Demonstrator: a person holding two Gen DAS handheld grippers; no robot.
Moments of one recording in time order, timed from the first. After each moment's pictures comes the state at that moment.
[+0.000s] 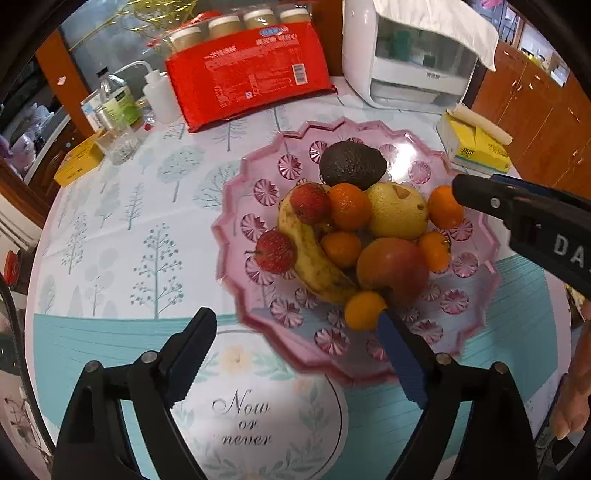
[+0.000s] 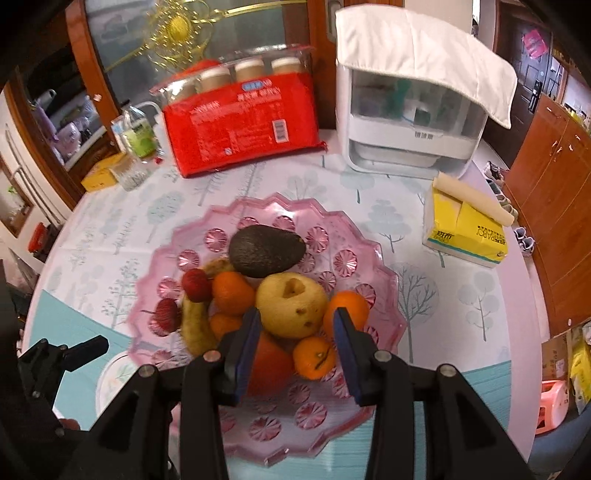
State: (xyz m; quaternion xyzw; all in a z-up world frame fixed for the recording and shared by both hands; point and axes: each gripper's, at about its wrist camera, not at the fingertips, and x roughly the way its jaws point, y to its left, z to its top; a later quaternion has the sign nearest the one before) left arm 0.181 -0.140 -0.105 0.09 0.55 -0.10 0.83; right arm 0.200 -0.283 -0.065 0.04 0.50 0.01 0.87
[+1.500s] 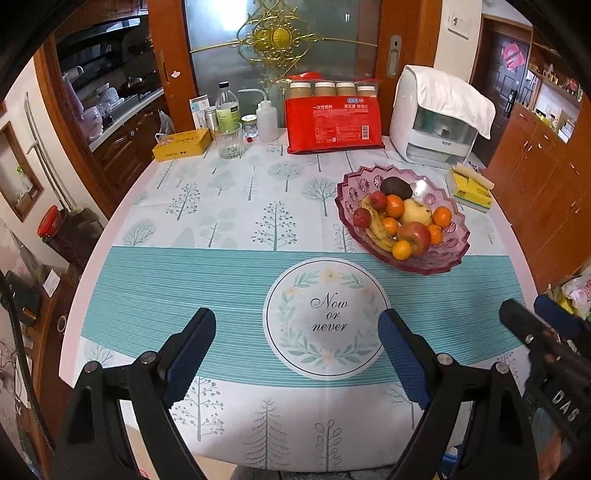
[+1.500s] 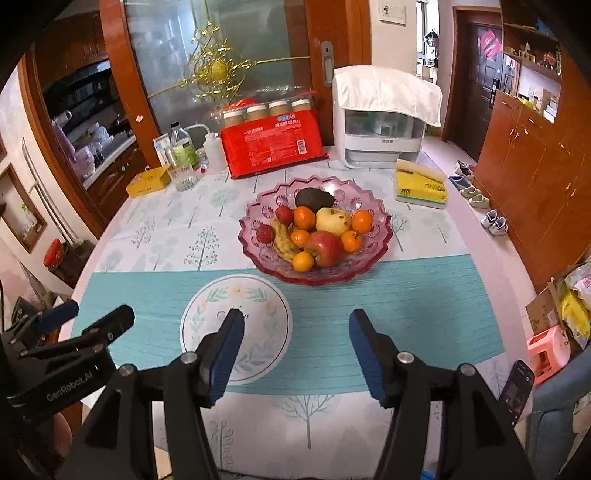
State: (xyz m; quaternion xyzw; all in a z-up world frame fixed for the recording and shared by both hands) left arm 0.003 0.009 0.016 0.03 0.47 -0.04 0.88; right arm -0.021 -0.177 0.028 0.07 0.46 -0.04 0.89
